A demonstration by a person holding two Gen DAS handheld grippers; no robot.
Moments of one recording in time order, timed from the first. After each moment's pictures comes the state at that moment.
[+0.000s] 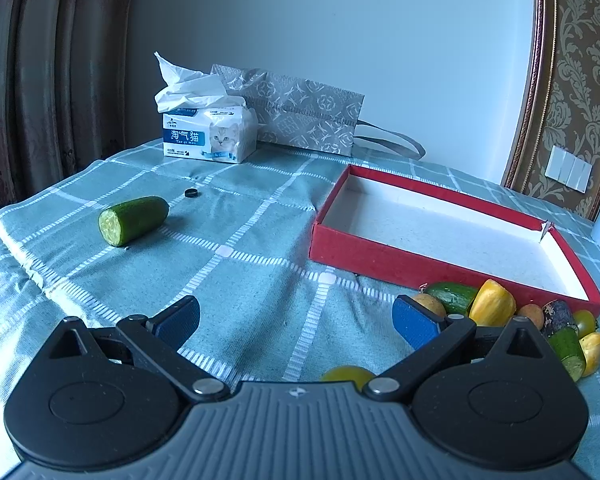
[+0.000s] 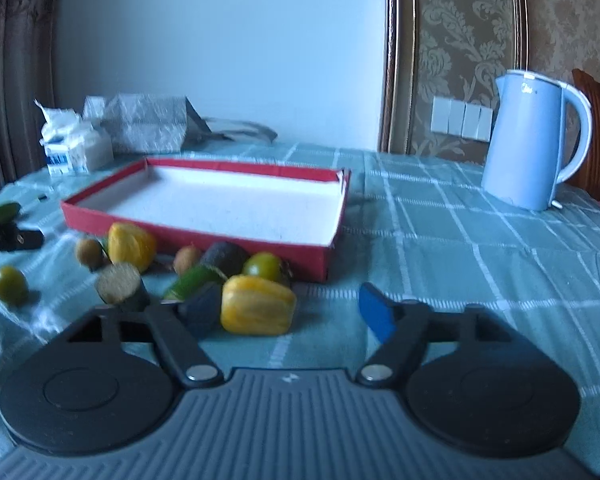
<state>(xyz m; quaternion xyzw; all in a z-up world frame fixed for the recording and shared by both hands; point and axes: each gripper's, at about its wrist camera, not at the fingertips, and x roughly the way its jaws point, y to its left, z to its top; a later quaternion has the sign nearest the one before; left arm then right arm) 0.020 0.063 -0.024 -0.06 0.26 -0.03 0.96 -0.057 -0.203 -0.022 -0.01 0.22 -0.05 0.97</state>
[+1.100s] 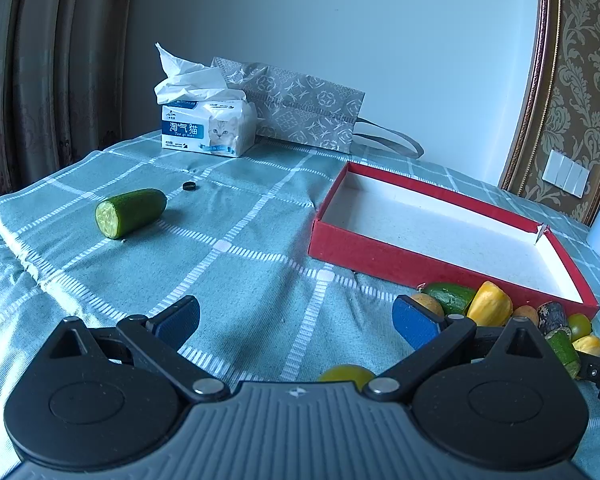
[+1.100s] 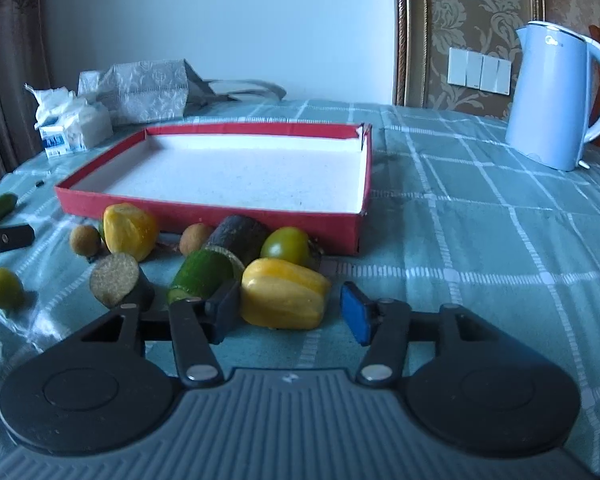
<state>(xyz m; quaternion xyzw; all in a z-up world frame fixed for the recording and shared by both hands) 0.022 0.064 -0.026 -0.07 0.26 -0.03 0.96 -0.016 -0.201 -0.034 0.03 0.29 -0.04 0.96</state>
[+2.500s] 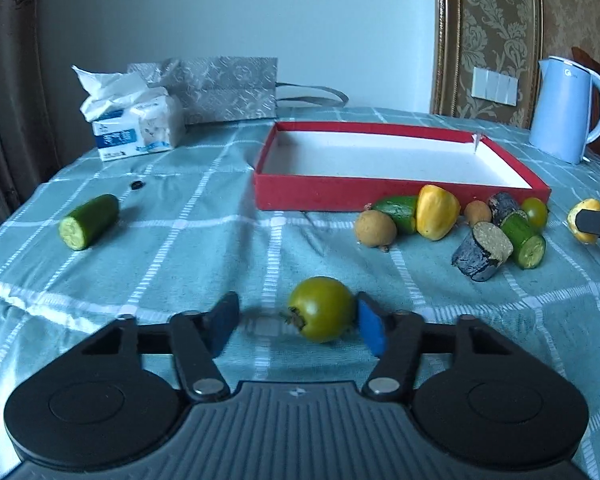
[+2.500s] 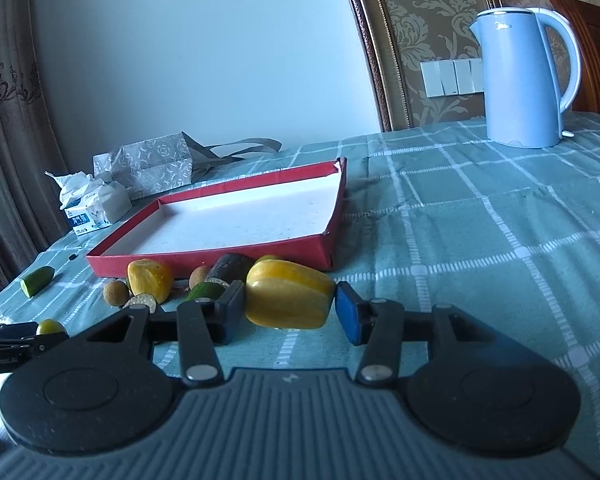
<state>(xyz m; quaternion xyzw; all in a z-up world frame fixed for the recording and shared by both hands) -0.005 0.060 -0.034 0.05 0.29 -0.14 0.94 -0.067 -0.242 -0.030 0.13 0.20 -0.02 0.97</state>
